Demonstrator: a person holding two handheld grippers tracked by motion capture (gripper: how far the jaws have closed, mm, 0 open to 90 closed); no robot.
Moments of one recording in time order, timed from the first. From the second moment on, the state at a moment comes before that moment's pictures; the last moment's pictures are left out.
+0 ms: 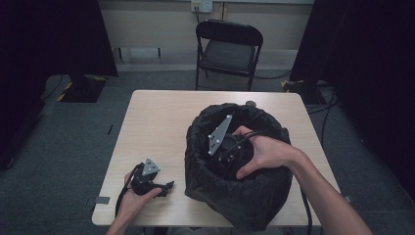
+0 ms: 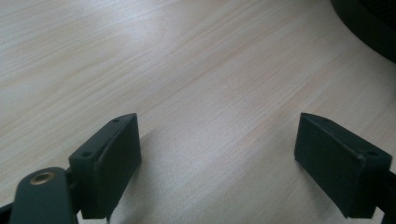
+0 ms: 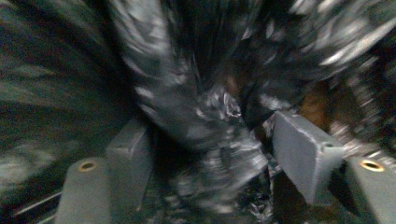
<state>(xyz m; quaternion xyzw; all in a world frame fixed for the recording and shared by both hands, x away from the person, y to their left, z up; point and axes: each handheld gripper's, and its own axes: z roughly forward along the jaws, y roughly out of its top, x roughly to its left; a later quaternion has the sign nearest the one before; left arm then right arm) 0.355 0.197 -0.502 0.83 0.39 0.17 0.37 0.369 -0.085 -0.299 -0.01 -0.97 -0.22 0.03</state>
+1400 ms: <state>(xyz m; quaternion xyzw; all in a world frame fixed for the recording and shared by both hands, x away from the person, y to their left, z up) 0.356 0.197 -0.502 0.83 0.39 0.17 0.37 0.385 -0.099 -0.276 -0.09 -0.95 -0.30 -0.05</state>
